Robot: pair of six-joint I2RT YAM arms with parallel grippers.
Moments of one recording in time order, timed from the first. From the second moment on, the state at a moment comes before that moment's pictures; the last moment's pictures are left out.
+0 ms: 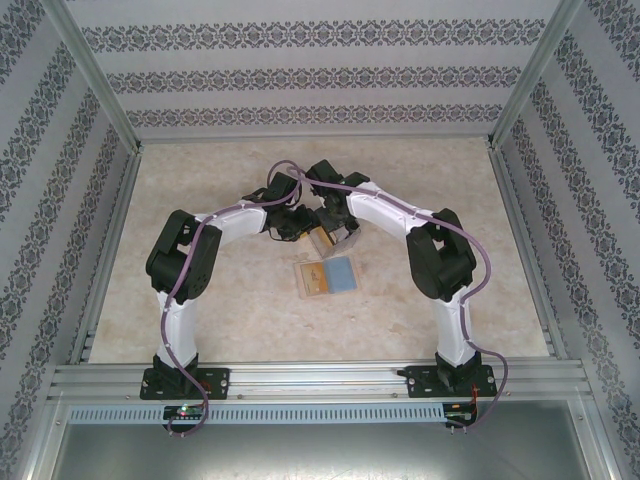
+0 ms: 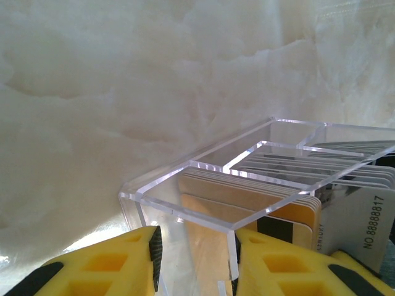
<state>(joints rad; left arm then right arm) -0.44 2.03 1.35 -0.30 0.35 -0.92 0.61 2.08 1.68 -0.82 0.23 0.07</state>
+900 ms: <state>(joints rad) -0.44 2.03 1.34 -0.28 0.35 -0.92 0.61 2.05 1.68 -0.81 0.21 0.06</state>
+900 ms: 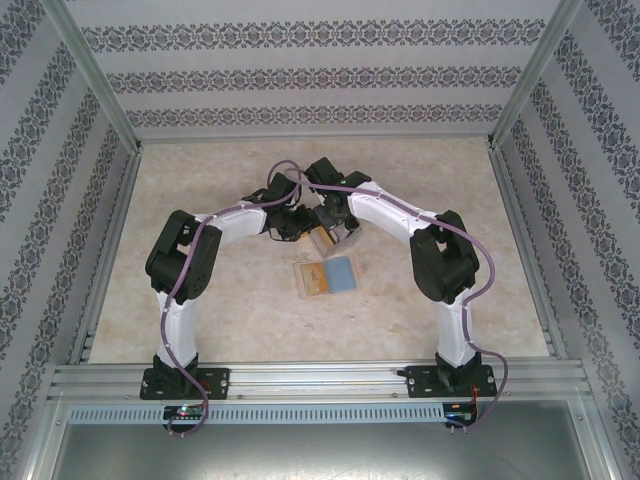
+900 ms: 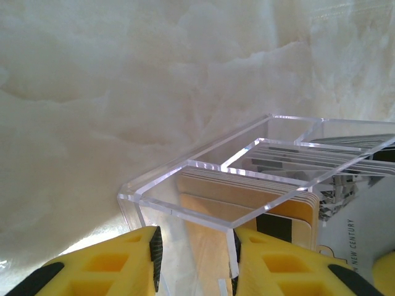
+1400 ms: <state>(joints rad) -0.44 2.03 1.34 -0.29 0.35 -0.90 0.51 1.86 1.54 -0.73 -0.04 0.21</state>
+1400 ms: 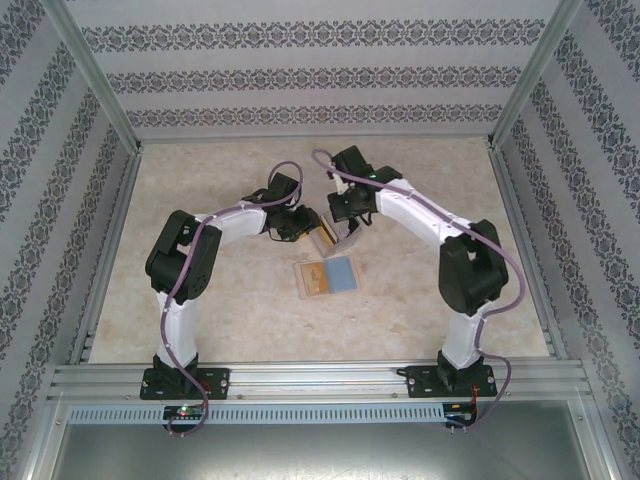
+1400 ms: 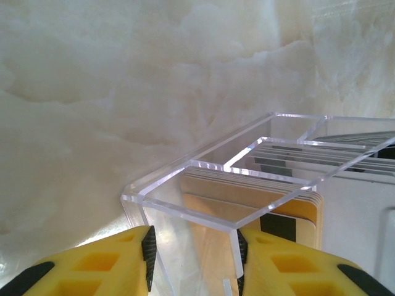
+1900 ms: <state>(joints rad) -0.44 1.77 1.23 -0.16 0.40 -0.93 0.34 1.52 1.09 -0.29 -0.41 0.69</state>
